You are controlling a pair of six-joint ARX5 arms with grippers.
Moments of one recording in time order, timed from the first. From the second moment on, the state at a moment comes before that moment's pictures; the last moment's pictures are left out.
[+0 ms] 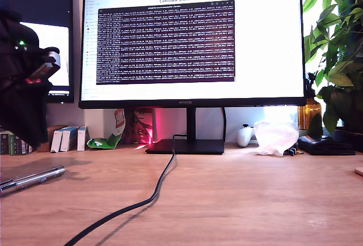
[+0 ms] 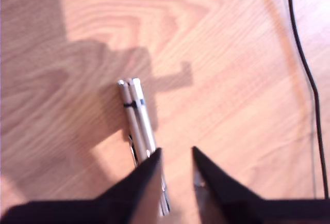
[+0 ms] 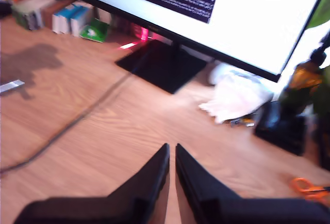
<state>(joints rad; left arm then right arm) -0.09 1.82 1.34 -1.04 0.45 0.33 0.44 0.39 0.60 -0.54 0.03 -0.15</state>
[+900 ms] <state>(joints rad) -0.07 1.25 1.34 -0.67 0.15 0.21 0.44 0.38 0.60 -0.38 0.39 0.00</state>
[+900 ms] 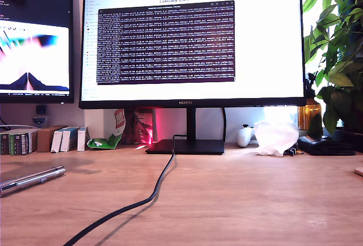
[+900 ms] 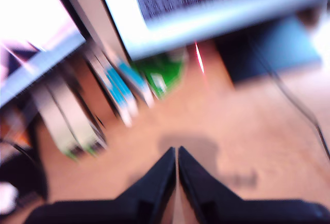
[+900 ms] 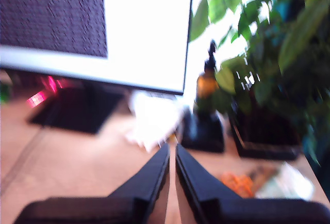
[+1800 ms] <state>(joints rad) -0.06 0.69 0.75 -0.40 0.07 0.12 0.44 0.11 0.40 -0.38 0.72 0.08</state>
